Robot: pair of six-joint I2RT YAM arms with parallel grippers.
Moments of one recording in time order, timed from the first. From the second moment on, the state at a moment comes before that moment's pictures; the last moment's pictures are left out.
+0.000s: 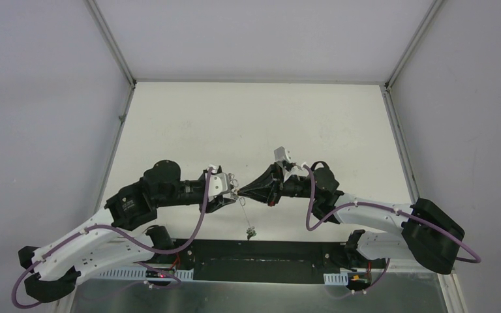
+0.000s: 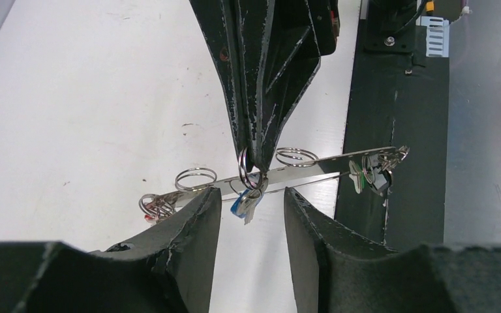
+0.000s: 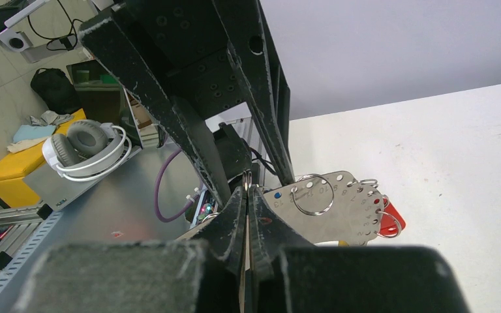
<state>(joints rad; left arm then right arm) -0.98 0.64 0.84 -0.47 0.30 0.26 0.98 1.21 0.48 1.03 -0.62 0.43</state>
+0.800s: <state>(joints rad) -0.98 0.66 0.80 -0.45 0.33 0.25 0.98 1.21 0.48 1.03 -0.62 0.43</state>
